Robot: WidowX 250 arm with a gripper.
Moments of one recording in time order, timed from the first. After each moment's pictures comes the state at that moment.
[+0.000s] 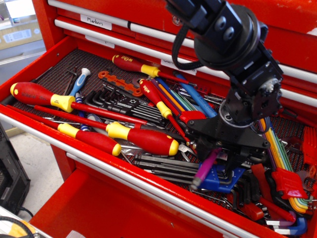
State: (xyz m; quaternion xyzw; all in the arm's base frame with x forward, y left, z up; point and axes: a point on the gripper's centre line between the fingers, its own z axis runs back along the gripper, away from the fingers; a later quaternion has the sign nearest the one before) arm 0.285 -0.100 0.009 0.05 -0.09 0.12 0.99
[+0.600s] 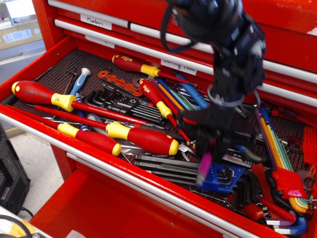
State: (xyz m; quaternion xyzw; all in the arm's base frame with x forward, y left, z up) arm 0.282 -0.085 0.028 0.02 -0.01 0.11 0.99
